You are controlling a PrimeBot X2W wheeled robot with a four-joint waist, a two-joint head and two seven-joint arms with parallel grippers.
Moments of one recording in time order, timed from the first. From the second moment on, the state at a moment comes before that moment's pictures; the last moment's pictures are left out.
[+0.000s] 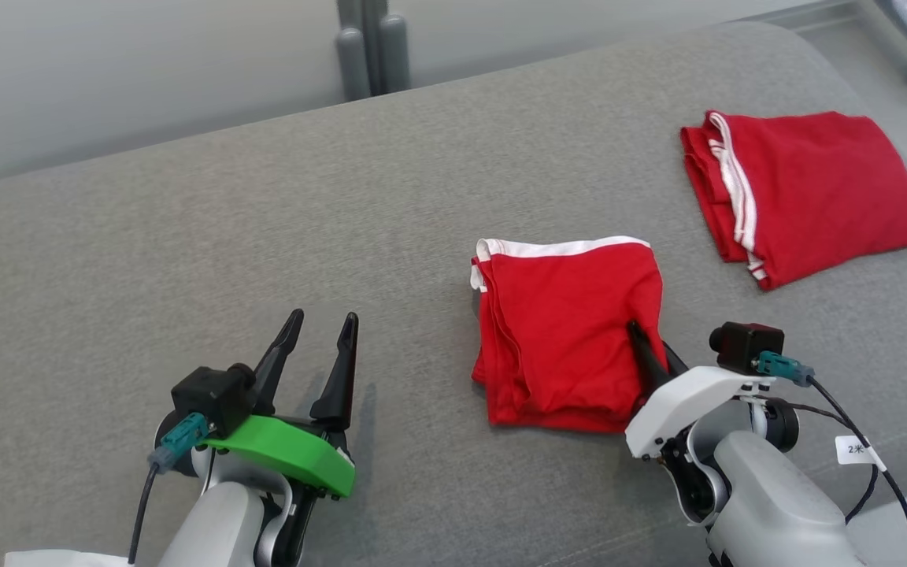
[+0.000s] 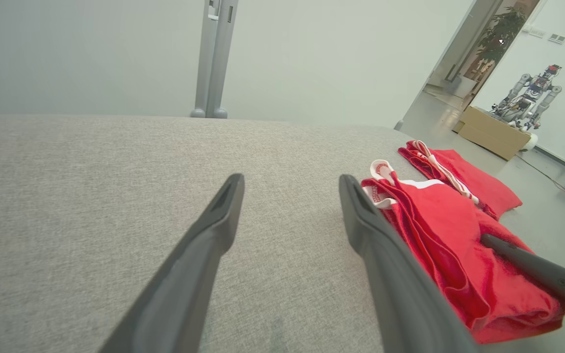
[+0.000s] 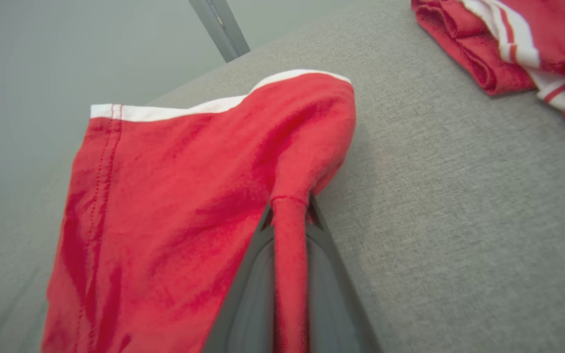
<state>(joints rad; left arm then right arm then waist) -0.27 0.11 -0.36 0.40 -0.51 -0.13 -0.26 -0.48 -0.07 0.32 0.84 0.60 0.13 -0.26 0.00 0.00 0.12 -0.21</state>
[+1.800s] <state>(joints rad) -0.46 0.16 -0.52 0.40 -0.49 -0.13 -0.26 -1.01 -0.44 0.01 1.16 0.19 0.13 -0.26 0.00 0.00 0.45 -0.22</state>
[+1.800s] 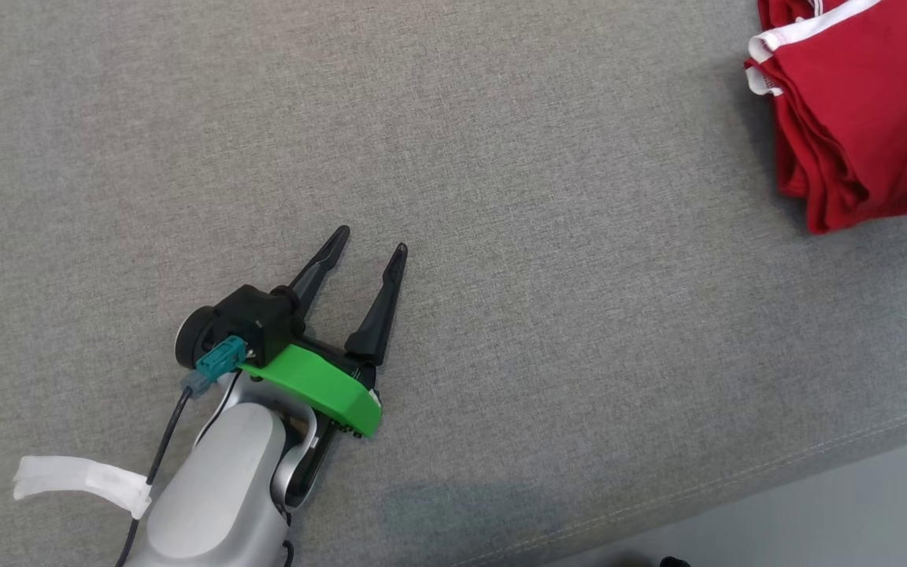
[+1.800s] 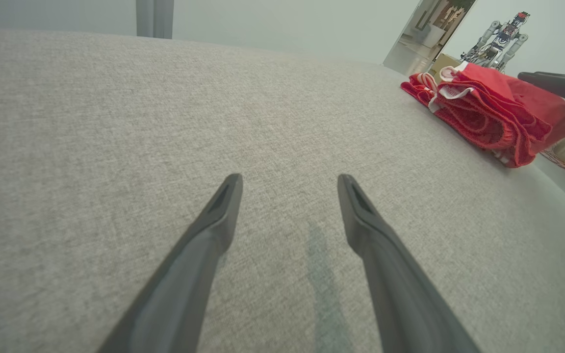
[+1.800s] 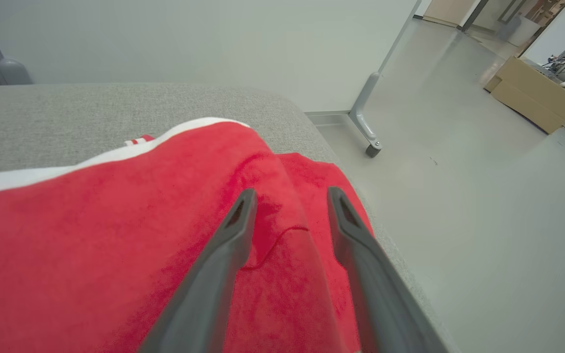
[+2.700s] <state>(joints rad) -0.26 0.11 -0.23 0.41 -0.41 -0.13 -0.26 -0.55 -0.10 0.05 0.63 0.09 0.13 -0.26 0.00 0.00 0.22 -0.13</state>
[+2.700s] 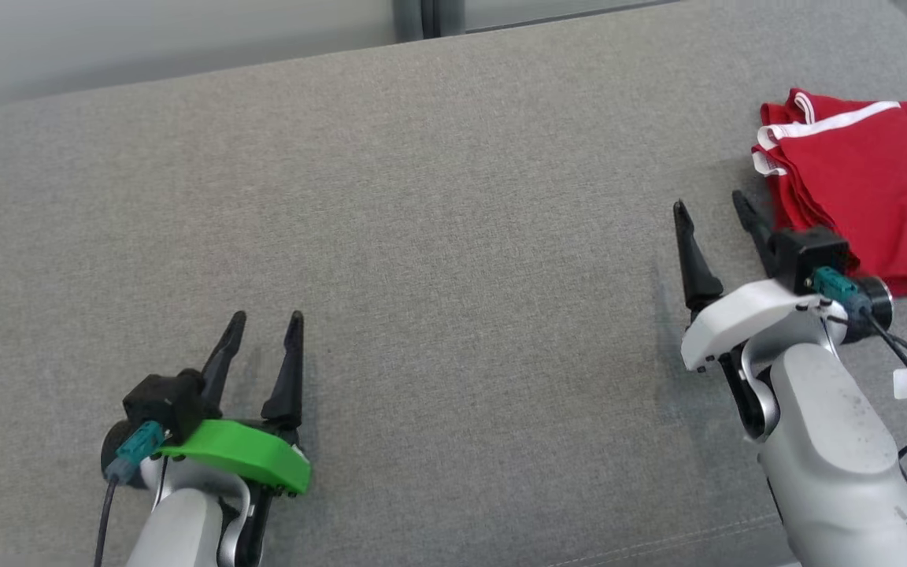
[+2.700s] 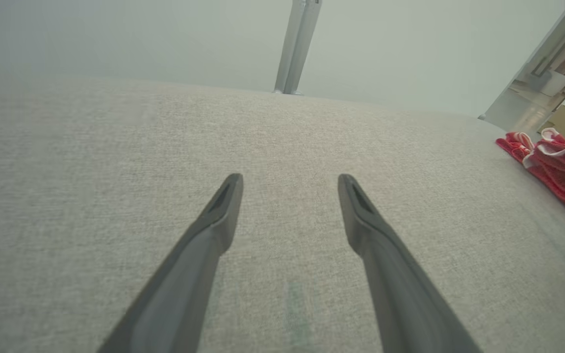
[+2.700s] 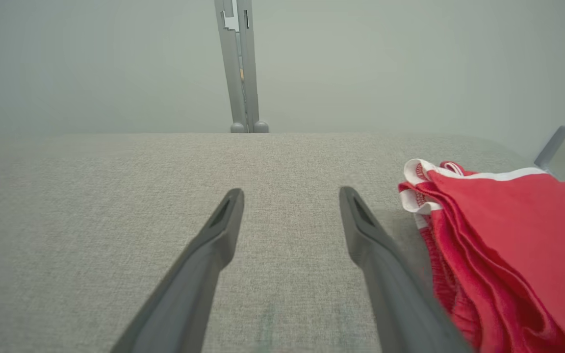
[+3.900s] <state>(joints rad) -0.03 0.05 0.06 0.39 -0.16 -0.13 -0.26 -0.20 -0.05 0.06 0.47 0.08 0.13 -0.26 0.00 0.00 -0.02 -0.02</state>
